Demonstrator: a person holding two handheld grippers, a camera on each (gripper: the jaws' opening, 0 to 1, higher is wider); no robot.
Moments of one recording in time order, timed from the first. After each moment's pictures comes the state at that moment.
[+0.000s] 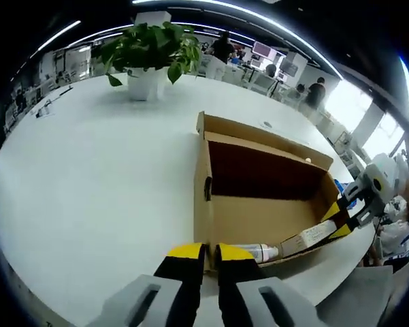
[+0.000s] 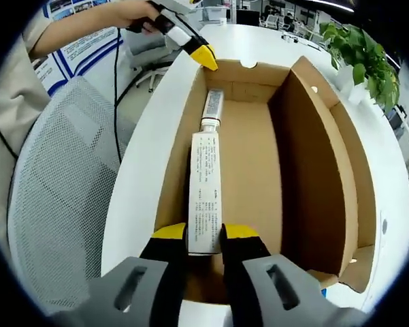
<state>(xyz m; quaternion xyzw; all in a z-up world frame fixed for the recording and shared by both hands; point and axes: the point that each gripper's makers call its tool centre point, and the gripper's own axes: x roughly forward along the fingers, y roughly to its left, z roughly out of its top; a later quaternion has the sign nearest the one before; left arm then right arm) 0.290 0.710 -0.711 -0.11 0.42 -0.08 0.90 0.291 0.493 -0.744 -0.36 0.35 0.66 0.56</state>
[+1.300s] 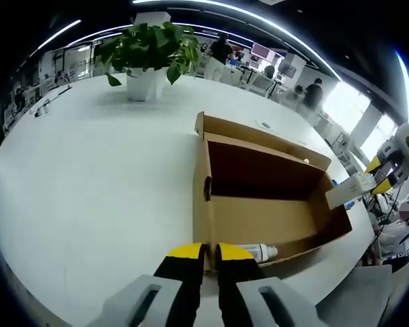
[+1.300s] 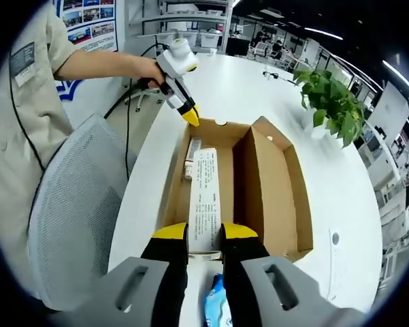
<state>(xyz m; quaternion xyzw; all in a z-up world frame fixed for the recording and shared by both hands) 0.291 0.711 -0.711 -0.11 0.42 -0.09 0.90 0.317 0.463 -0.612 -0.36 0.26 0.65 0.62</state>
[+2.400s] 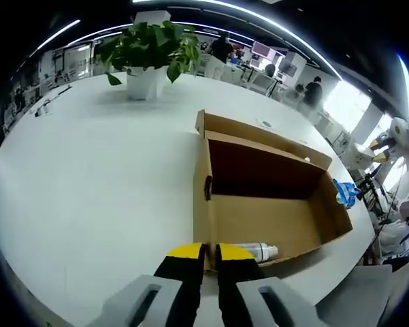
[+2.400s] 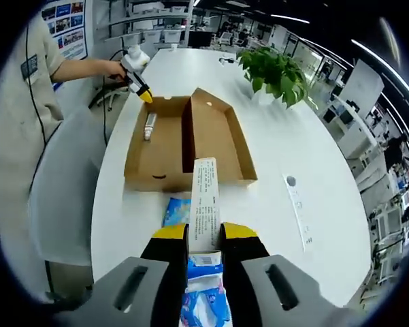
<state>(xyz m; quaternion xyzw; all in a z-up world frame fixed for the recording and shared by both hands) 0.290 0.710 -0.712 -0.11 0.42 -0.09 0.89 0.400 0.304 -0.589 -0.36 0.31 0.56 0.68</state>
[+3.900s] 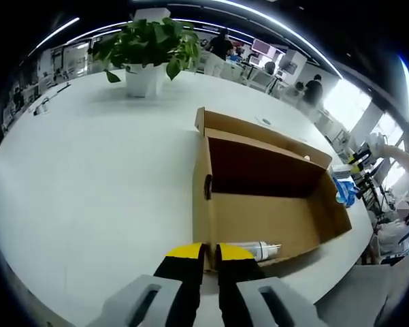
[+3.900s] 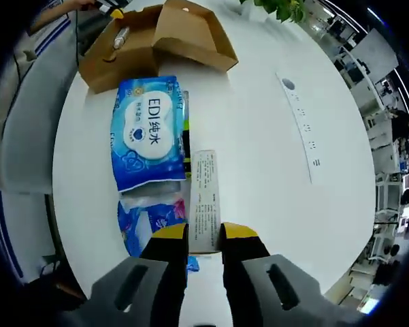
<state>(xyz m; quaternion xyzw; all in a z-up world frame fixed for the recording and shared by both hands) 0.291 0.711 -0.714 -0.11 0.43 -0.09 0.89 0.464 0.168 -0.708 -0.46 0.45 0.48 0.59</state>
